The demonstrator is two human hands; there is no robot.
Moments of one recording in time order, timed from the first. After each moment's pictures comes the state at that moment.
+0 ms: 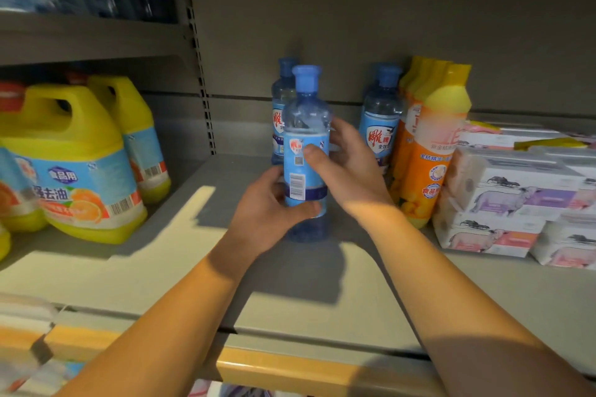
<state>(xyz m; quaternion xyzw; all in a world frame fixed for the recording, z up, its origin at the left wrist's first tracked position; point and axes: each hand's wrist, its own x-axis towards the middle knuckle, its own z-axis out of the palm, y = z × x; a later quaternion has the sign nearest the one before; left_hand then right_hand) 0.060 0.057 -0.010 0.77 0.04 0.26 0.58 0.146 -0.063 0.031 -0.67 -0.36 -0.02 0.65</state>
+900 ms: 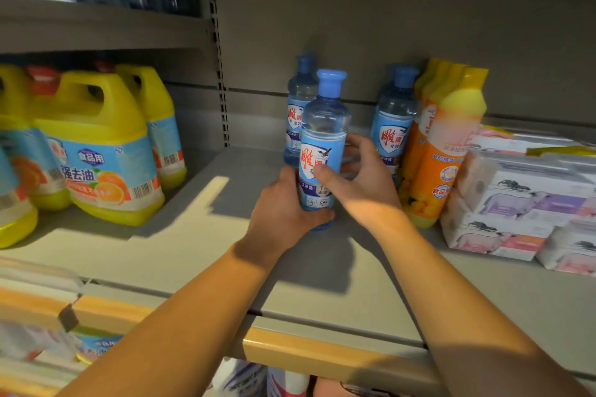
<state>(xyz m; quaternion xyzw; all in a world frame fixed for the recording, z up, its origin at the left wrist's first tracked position) 0.065 0.055 -0.026 0.87 0.12 0.31 0.36 0.143 -0.069 0.013 -0.75 -0.33 -0.08 0.57</state>
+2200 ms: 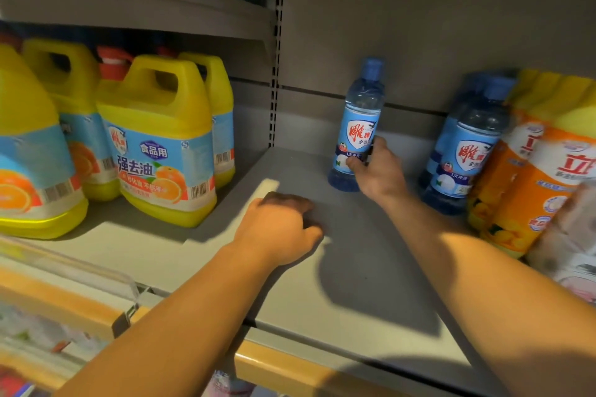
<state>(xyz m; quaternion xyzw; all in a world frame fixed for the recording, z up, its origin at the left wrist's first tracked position) 0.021 0.139 -0.026 0.97 0.16 0.13 0.12 0.200 0.041 0.006 -0.86 -0.27 -0.09 0.43</state>
